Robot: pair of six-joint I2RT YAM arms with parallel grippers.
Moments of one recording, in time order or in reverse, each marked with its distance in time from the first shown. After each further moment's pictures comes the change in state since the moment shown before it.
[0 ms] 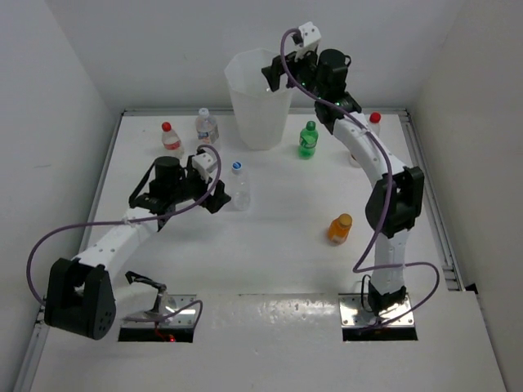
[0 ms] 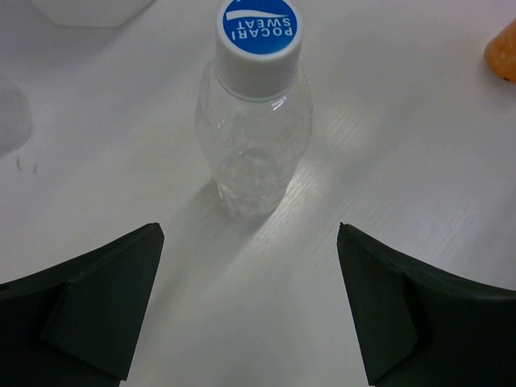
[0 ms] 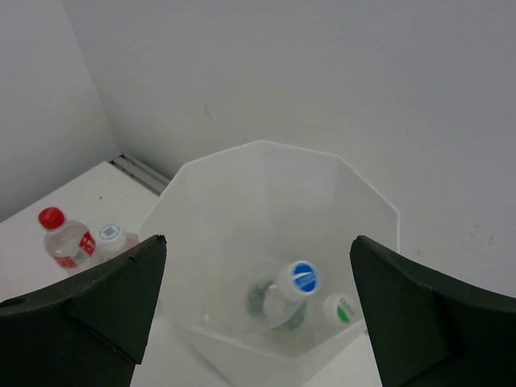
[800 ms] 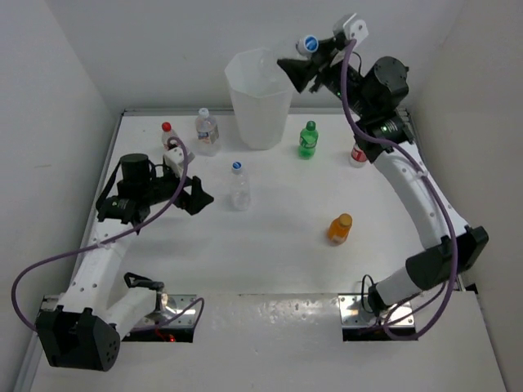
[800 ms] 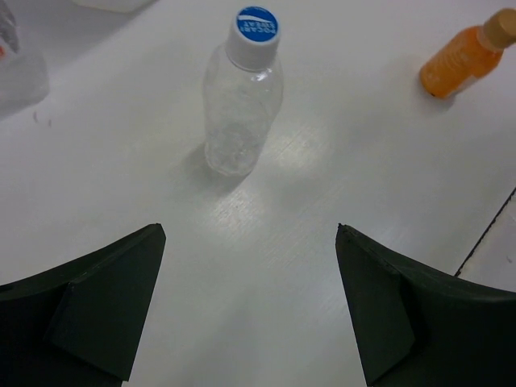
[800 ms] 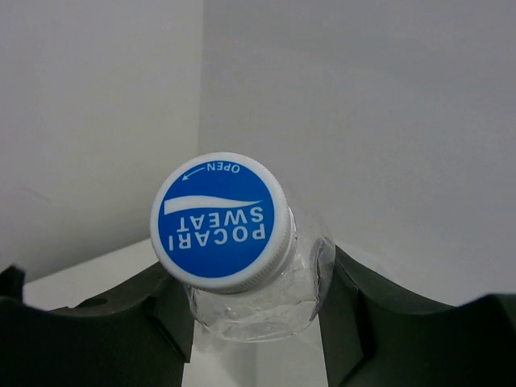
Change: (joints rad) left arm 0.191 -0.186 0.151 -0.386 0.158 -0.031; right arm 0.031 -0.565 -0.355 0.026 -0.193 0.020
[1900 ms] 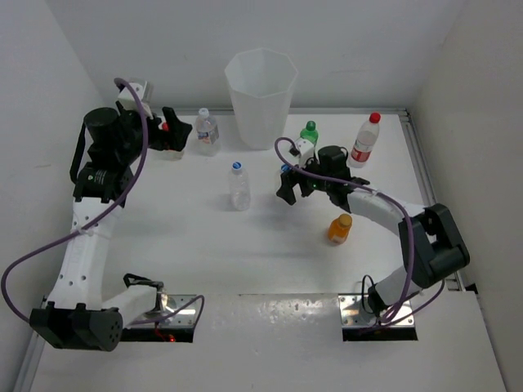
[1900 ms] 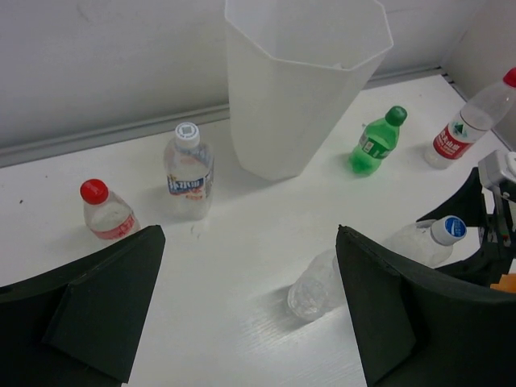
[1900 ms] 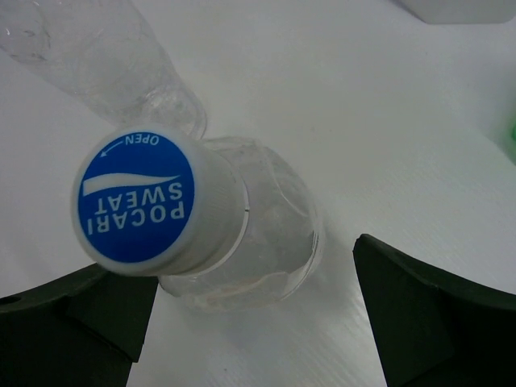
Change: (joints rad) left arm 0.015 0.121 0.430 0.103 -0.351 -0.285; right arm 0.045 0.053 -0.768 -0.071 0.067 -0.072
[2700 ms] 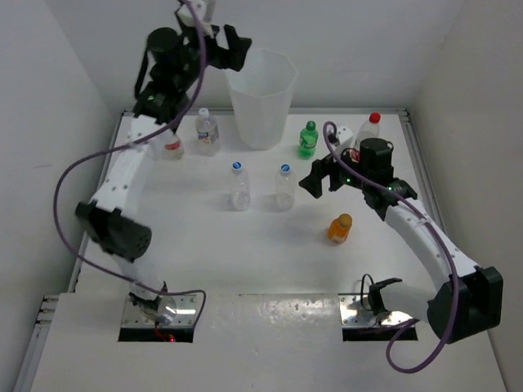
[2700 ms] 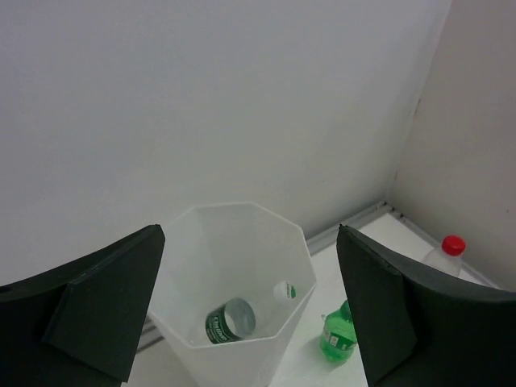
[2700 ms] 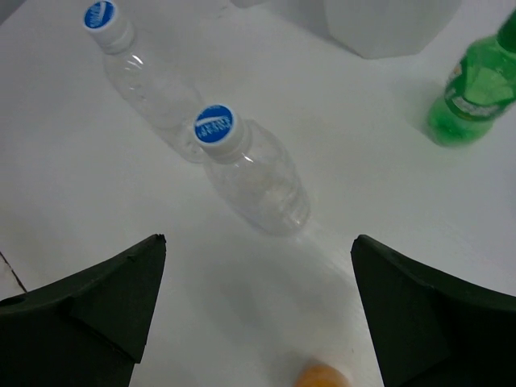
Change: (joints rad) left arm -0.311 0.741 0.820 0.258 -0.145 0.016; right arm -0.177 -0.373 0.049 -0.331 -0.107 0.047
